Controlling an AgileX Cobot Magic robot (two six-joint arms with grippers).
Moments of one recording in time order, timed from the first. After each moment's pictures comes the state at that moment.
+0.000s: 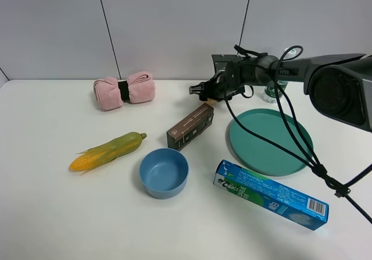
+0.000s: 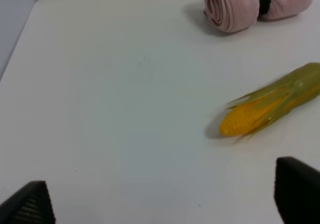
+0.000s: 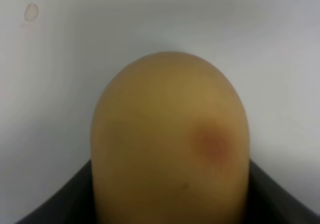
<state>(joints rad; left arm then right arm) 0.07 -0.01 -0.51 0.02 1.05 0.02 0.37 2.39 -1.70 -0.01 0.28 0.21</state>
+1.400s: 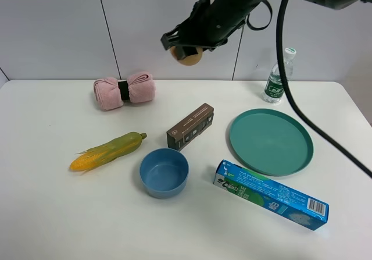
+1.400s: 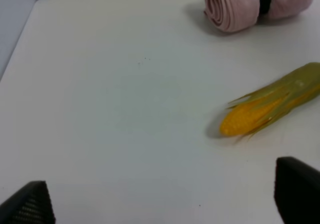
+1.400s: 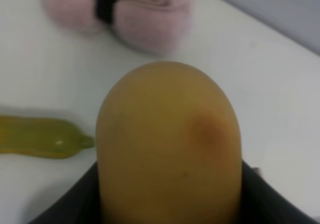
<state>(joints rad) 0.07 -0.01 -0.51 0.02 1.05 0.02 0.66 1.83 -1.70 0.03 0.83 -0.03</state>
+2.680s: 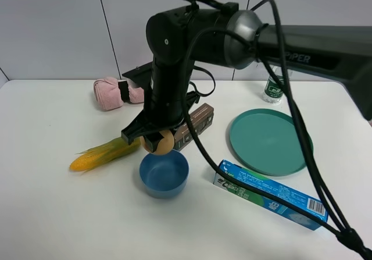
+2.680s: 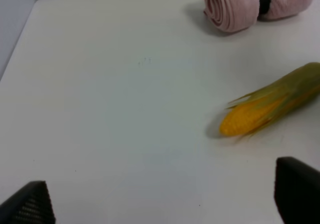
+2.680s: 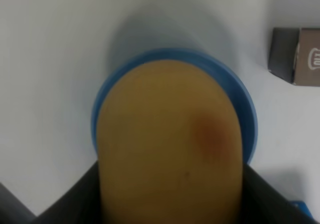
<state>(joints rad) 0.07 -0.01 -0.51 0.02 1.05 0.02 0.85 2.04 -1.70 0.11 1.14 -0.01</state>
